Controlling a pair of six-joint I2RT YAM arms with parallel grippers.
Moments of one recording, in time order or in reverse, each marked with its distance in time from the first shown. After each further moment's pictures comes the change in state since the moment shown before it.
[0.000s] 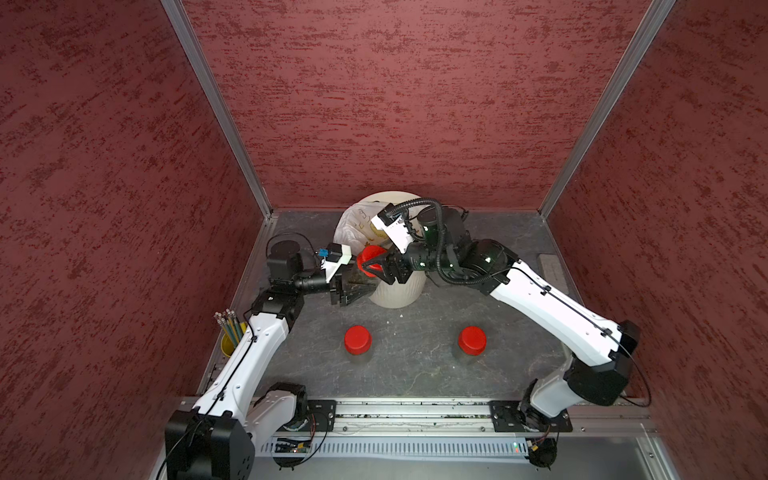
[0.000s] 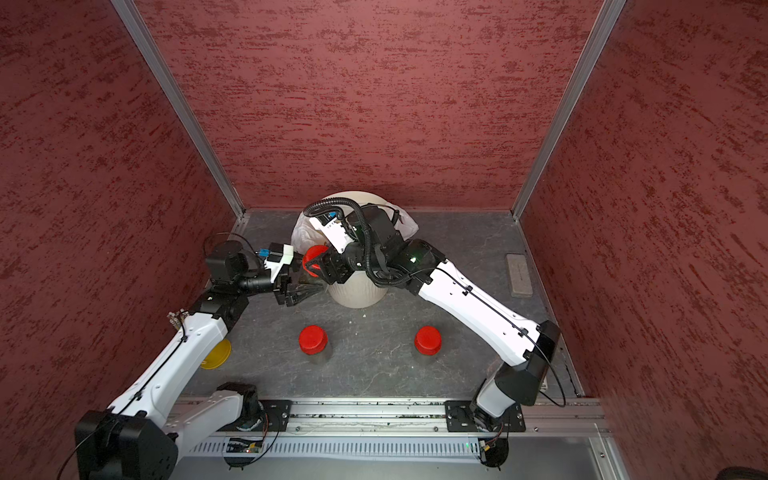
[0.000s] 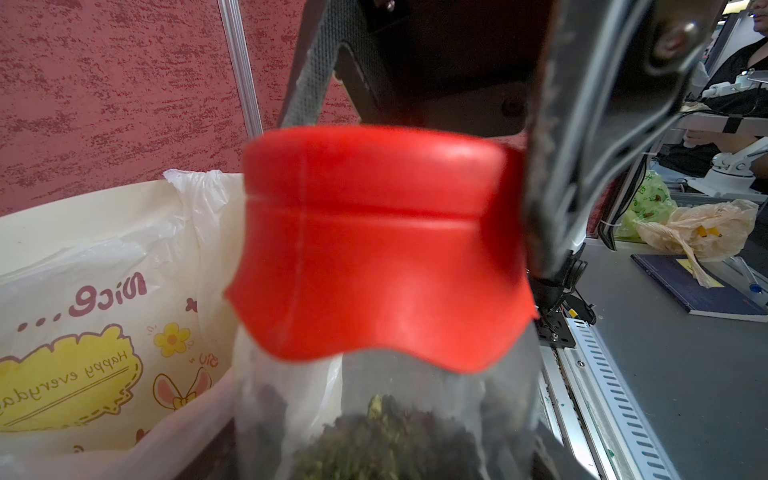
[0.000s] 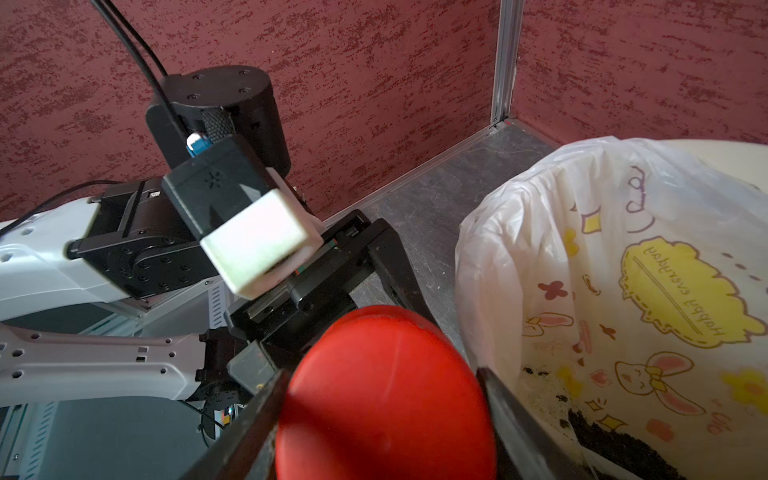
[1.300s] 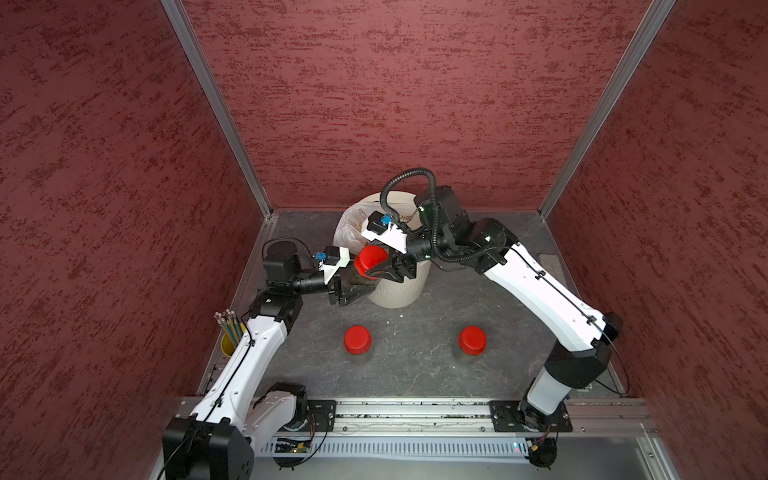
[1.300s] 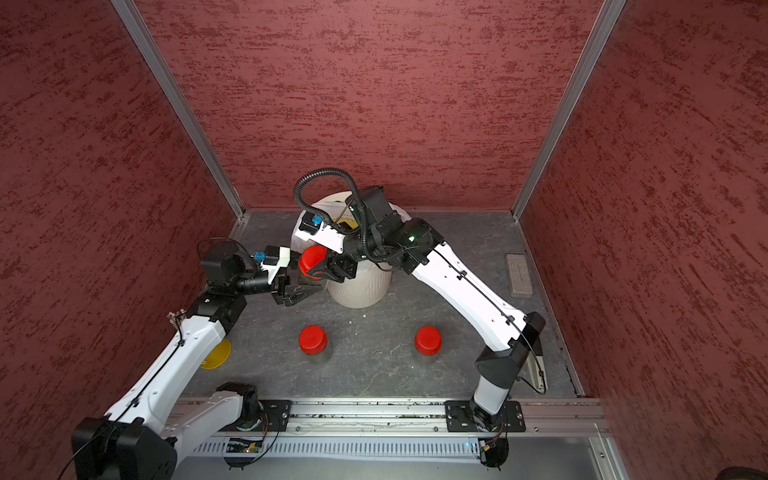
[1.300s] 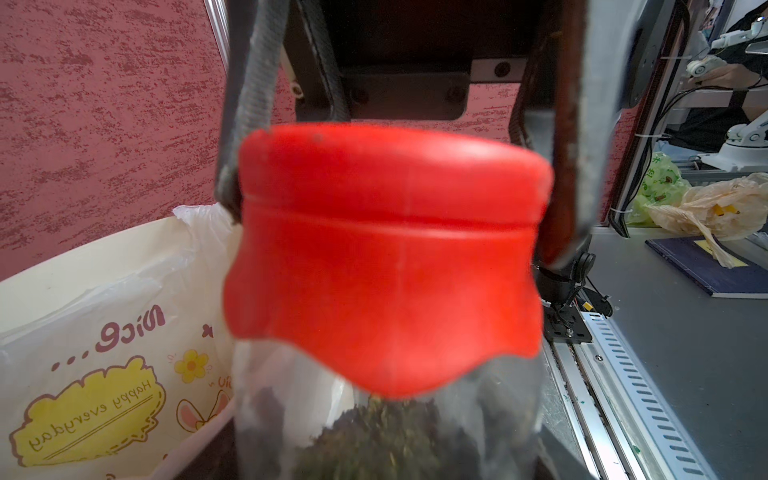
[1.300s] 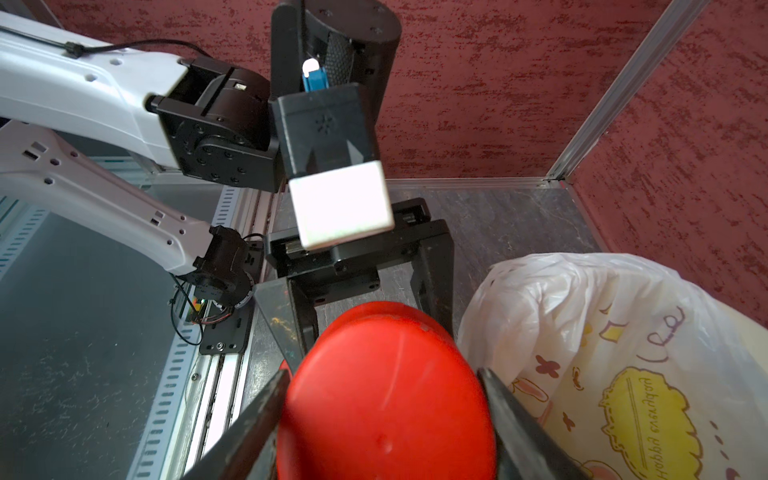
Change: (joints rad) left arm 0.001 -0.025 0.000 0.031 0.008 0.038; right arm -0.062 0.154 0.321 -0.309 -0.258 -0.557
